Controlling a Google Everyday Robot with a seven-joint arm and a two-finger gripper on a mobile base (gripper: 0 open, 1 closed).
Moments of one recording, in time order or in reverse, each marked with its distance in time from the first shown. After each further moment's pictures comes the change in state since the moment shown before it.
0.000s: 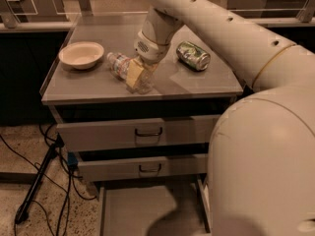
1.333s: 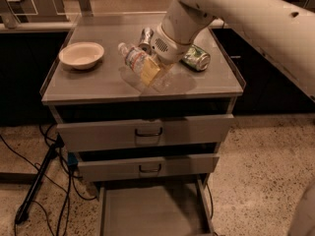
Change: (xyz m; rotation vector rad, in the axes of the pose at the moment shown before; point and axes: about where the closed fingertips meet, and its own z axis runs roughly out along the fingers) arm 0.046 0.027 -0.061 0.075 -0.096 -0.001
